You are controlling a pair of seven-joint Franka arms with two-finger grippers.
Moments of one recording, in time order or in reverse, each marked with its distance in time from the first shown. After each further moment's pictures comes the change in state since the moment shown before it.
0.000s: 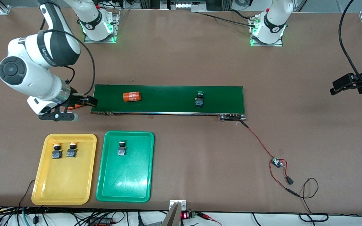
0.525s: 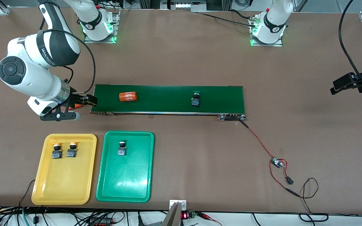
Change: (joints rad) left arm 0.003 -0.004 -0.002 0.000 0.000 -0.015 -0.004; right arm -0.012 0.000 0.001 -0.001 -0.001 -0.001 -0.065
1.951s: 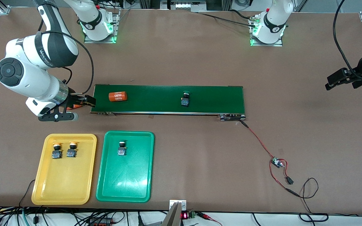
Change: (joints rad) left arm 0.002 -0.095 -0.006 -0.157 0.001 0.083 0.000; right arm -0.009 0.003 -0.004 -0.003 0.000 0.000 0.000
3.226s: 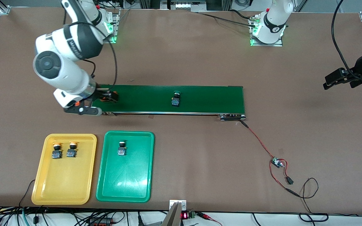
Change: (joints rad) left arm 0.002 -0.002 -0.002 -0.014 0.000 -0.002 0.000; right arm 0.160 0.003 0.026 -0.010 0.004 -0.001 0.287
